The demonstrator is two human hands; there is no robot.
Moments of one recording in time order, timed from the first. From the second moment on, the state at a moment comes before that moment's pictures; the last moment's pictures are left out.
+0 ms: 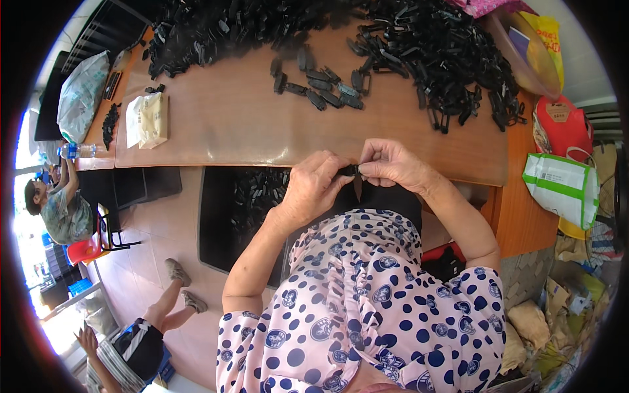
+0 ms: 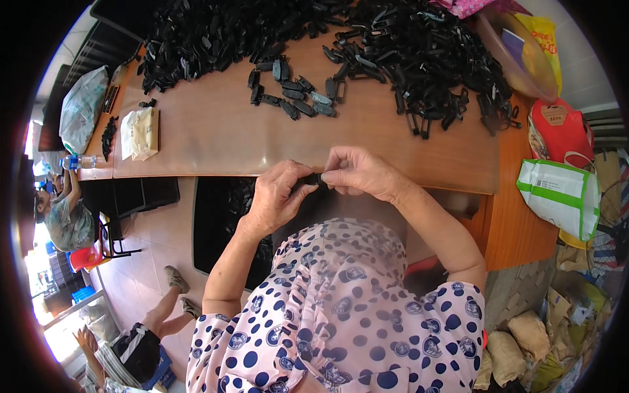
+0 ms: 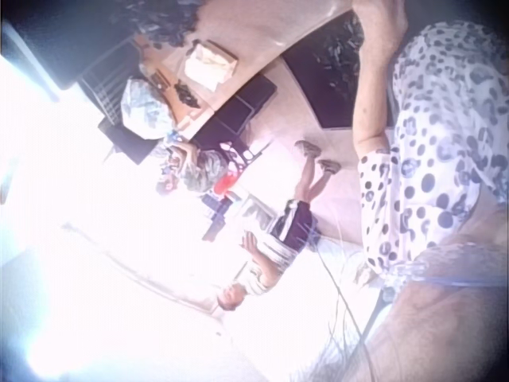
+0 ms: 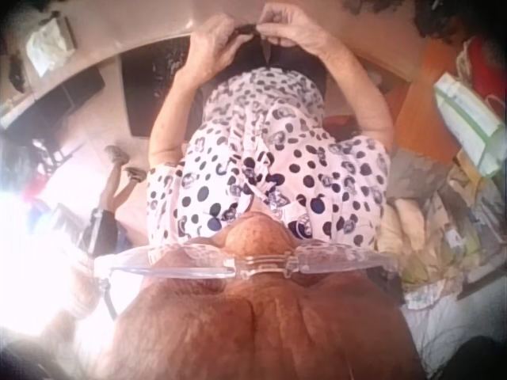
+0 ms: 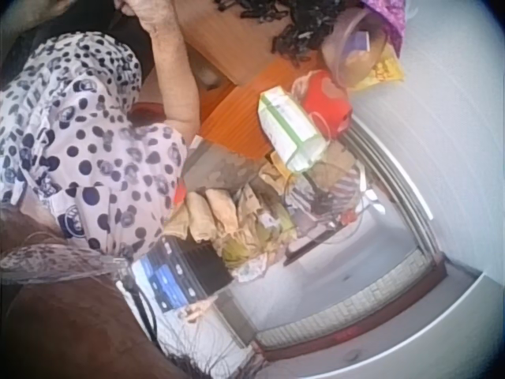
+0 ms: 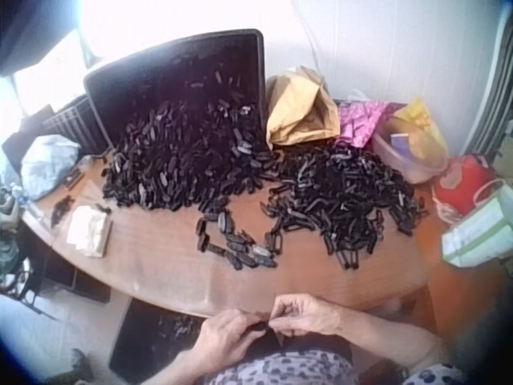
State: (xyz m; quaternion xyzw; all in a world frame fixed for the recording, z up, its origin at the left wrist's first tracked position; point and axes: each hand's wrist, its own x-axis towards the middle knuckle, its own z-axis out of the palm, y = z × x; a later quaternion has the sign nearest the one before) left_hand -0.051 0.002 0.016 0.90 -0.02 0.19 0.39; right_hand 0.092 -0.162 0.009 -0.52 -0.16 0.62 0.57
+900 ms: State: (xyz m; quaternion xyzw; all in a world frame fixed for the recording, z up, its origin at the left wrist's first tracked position) left_hand -0.057 -0.022 -0.008 0.50 0.16 0.01 0.85; right_hand 0.055 -0.171 -0.004 -0.45 -0.23 0.59 0.63
